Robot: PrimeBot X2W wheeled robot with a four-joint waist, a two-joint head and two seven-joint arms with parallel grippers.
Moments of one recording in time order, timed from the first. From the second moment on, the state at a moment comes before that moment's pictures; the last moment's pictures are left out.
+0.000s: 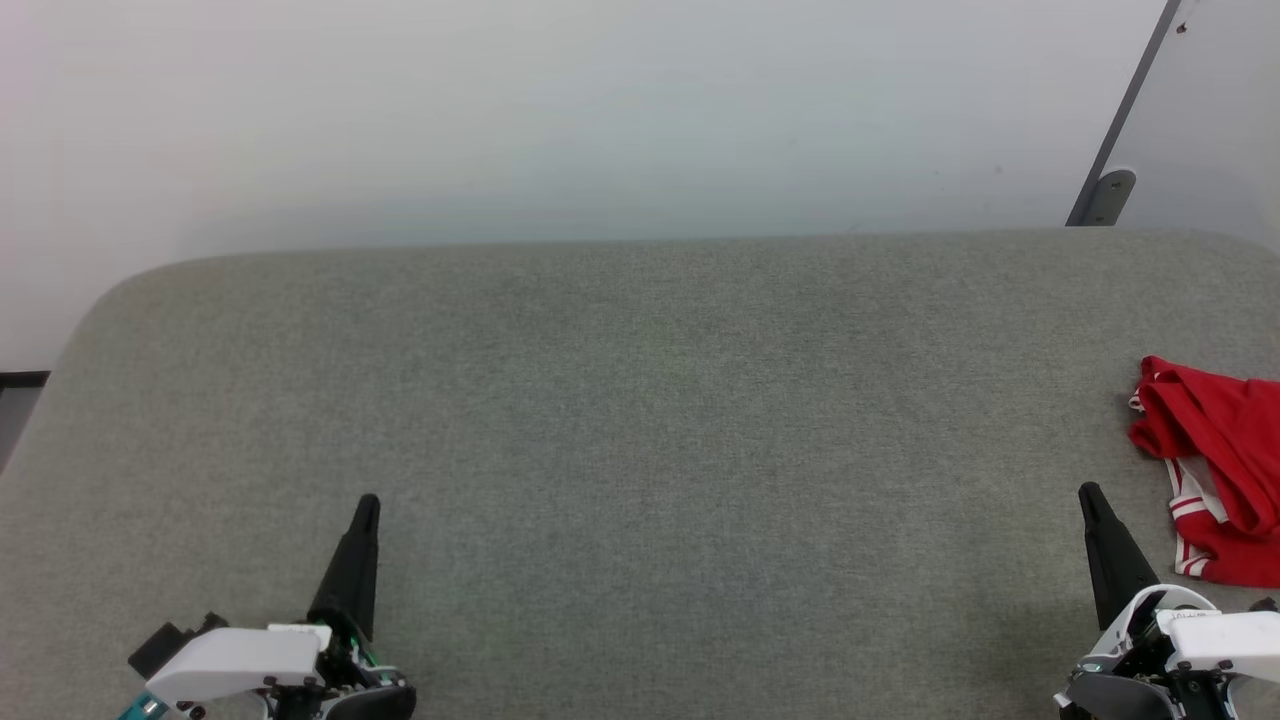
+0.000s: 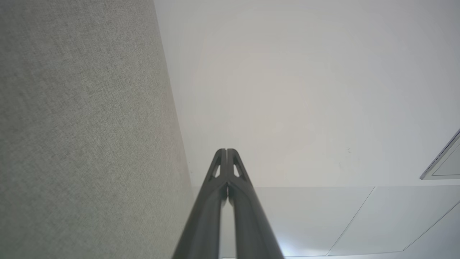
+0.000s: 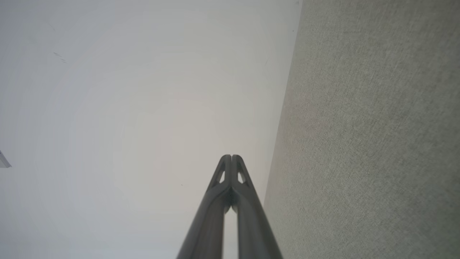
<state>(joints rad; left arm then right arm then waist) -0.11 0.05 0.11 0.25 -1.61 -0.13 0.12 -0.11 -0.05 -0.12 0.25 1.61 0.13 0.11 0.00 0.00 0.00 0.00</state>
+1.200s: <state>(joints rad) -0.11 0.05 0.11 0.25 -1.61 -0.13 0.12 -0.11 -0.05 -0.12 0.25 1.61 0.13 0.11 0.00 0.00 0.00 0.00</state>
